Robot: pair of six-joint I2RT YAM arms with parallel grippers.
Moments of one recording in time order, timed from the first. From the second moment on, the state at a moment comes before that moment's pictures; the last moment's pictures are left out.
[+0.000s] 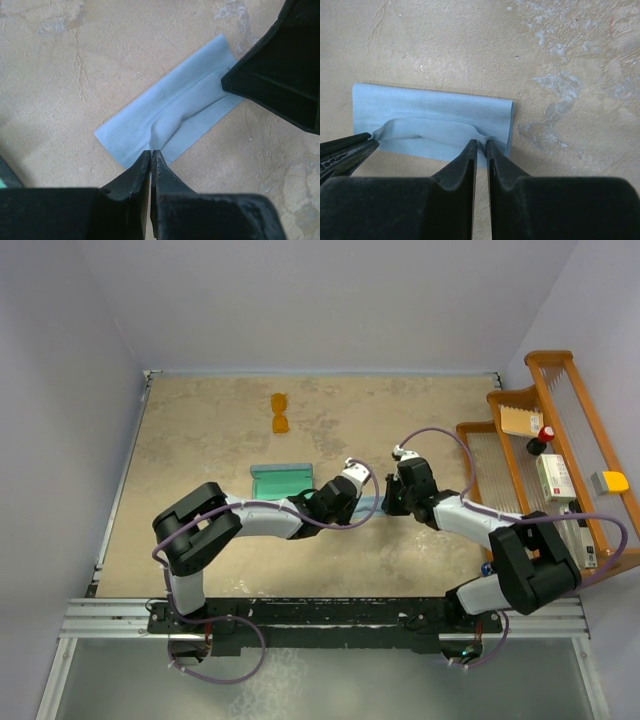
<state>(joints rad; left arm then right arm) -1.00 1.84 0.98 0.19 -0.25 -0.31 0.41 1.42 0.60 -0.04 0.01 0.37</state>
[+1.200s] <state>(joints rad) -1.03 1.82 0.97 0.20 -0.26 -0.31 0.42 1.32 0.55 -0.06 -0.02 0.37</state>
